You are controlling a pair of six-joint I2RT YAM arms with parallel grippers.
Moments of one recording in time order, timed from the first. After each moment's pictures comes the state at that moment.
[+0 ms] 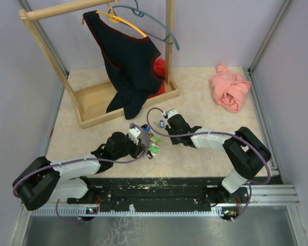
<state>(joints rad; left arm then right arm) -0.79 1.20 0.33 0.43 0.11 -0.12 0.72 1.59 0.77 -0.08 0.17 0.20</state>
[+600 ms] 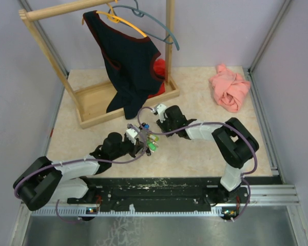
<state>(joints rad) -0.74 1.21 0.28 0.56 0.15 -0.07 0.67 1.74 0.89 0.06 -0.07 -0.13</state>
